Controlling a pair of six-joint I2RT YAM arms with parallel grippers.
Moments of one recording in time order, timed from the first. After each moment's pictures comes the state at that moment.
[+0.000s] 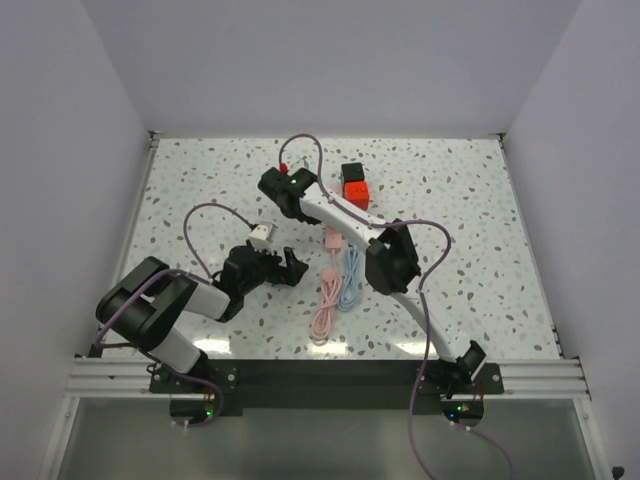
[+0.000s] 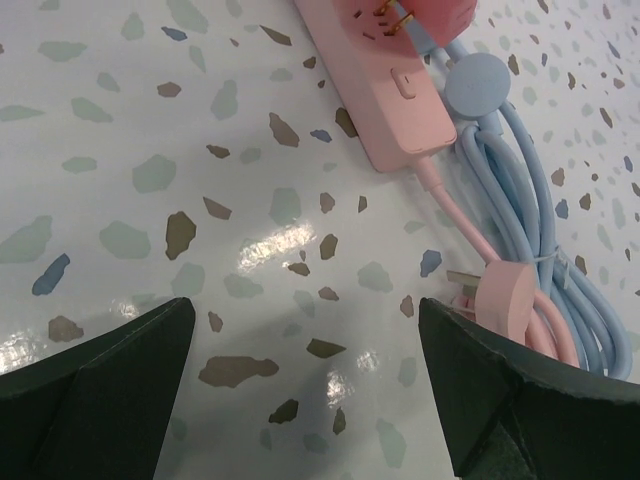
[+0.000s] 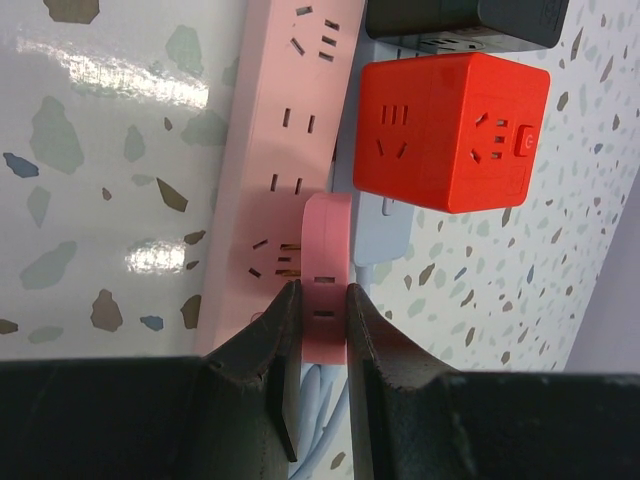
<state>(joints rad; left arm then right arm) -0.52 1.56 0.29 0.90 0.12 -0.41 0.84 2.55 2.48 -1.31 0.80 0.40</state>
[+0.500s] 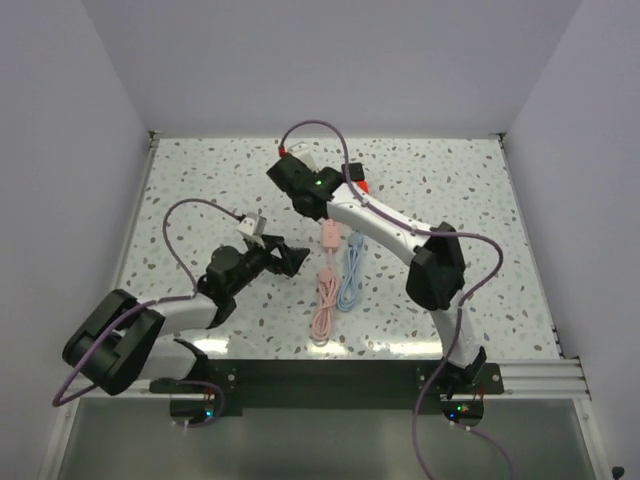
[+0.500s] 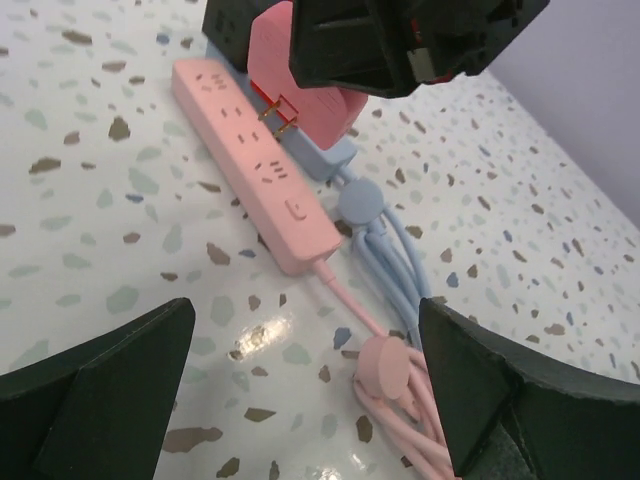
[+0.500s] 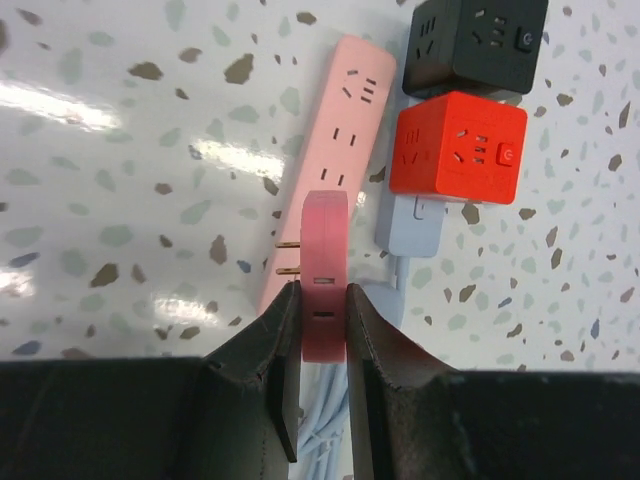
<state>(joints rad) -0.53 1.36 0.27 0.95 0.15 -0.41 0.86 2.20 2.09 -0.97 0.66 0.32</state>
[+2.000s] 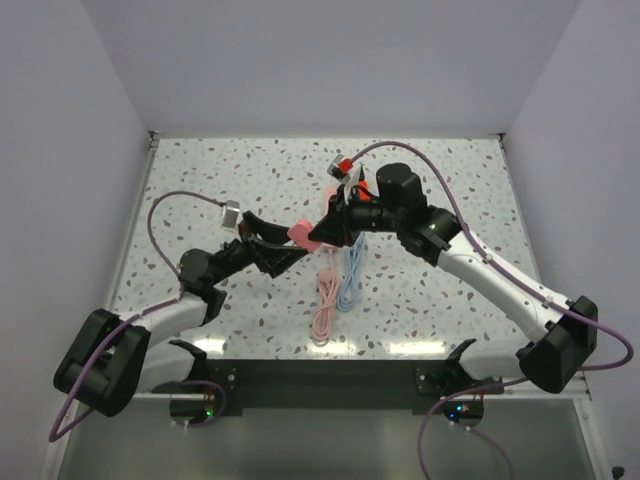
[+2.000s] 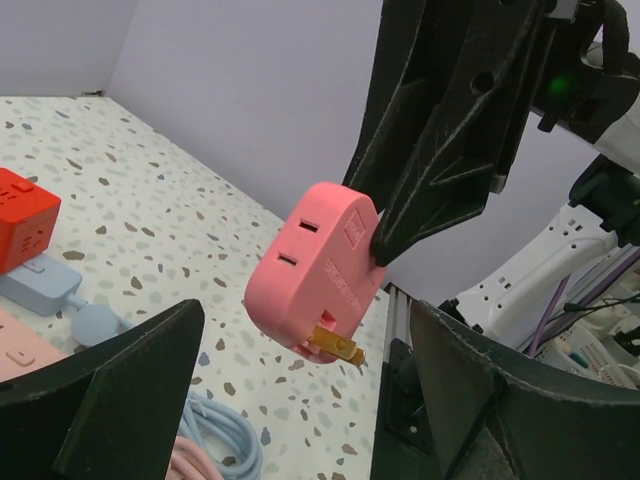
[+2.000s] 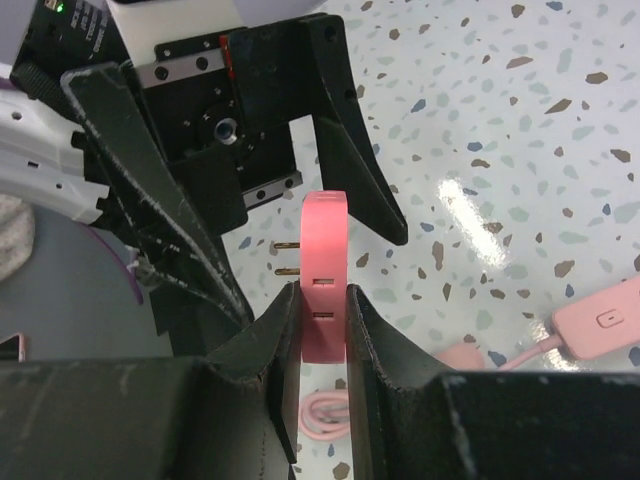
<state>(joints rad) -0.41 1.19 0.29 1.28 0.67 -0.84 0.71 1.33 1.23 -0.29 -0.54 0.20</state>
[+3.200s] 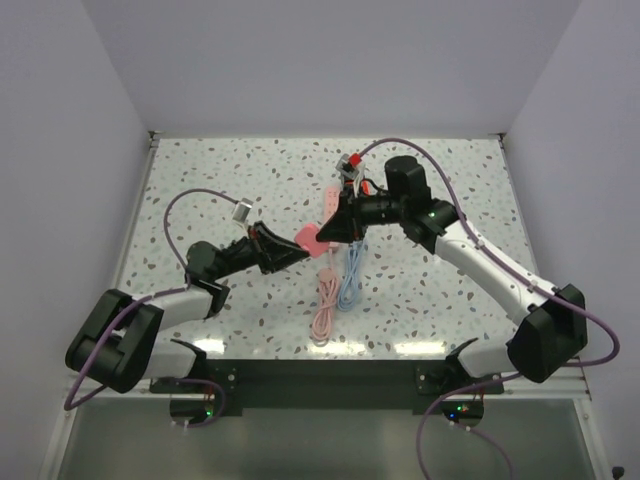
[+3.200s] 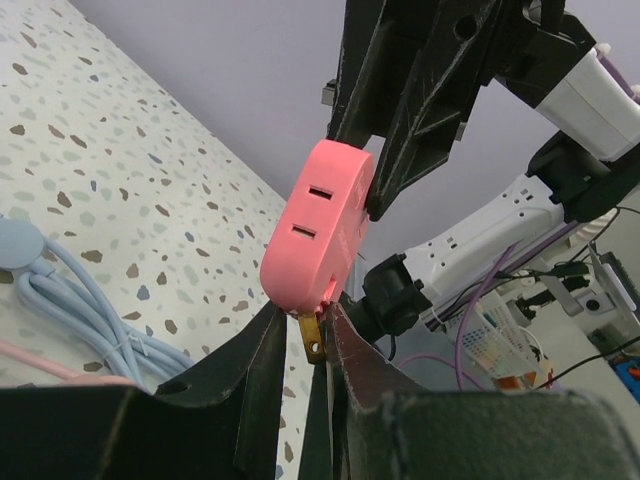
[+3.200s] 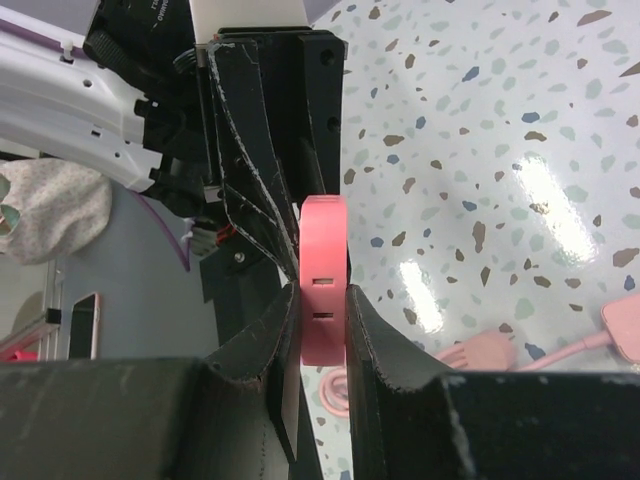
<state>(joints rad) -0.39 1.32 0.32 1.30 0.84 -1.01 0.57 1.38 1.19 -0.25 -0.82 0.24</state>
